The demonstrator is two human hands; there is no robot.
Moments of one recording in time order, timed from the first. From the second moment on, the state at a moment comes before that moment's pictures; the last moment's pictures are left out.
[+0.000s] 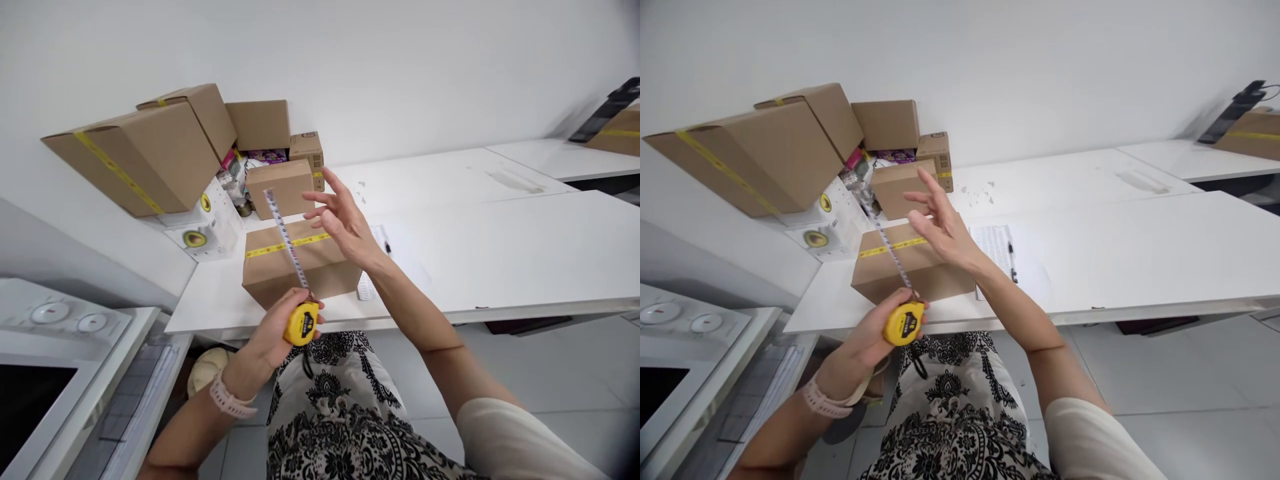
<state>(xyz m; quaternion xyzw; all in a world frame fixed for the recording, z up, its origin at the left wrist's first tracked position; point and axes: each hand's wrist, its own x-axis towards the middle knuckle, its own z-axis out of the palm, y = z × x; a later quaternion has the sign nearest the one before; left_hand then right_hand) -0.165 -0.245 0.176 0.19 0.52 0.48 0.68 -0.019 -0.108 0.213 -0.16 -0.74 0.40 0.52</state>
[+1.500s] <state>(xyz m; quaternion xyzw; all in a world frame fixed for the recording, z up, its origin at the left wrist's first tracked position) -0.111 -0.231 0.175 0.24 0.42 0.58 0.65 -0.047 0.036 0.165 -0.37 -0.75 0.47 0.29</state>
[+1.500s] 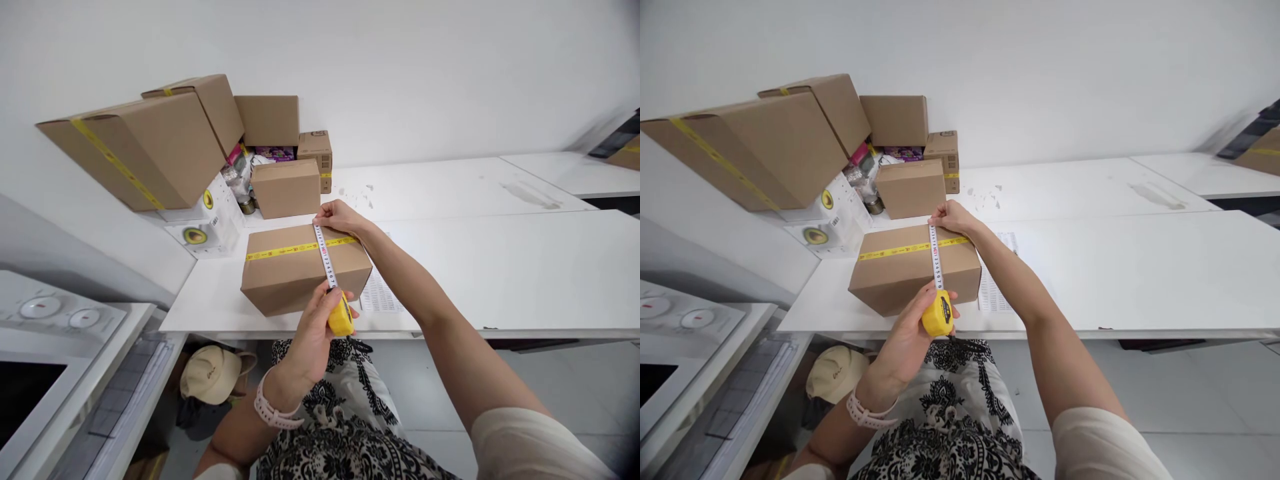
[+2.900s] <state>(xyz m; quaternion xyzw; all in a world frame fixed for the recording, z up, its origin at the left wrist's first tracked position) -0.105 -0.235 0.172 0.23 0.45 0.59 0.63 -0.045 0.036 0.168 -0.37 -0.74 0.49 0.28</state>
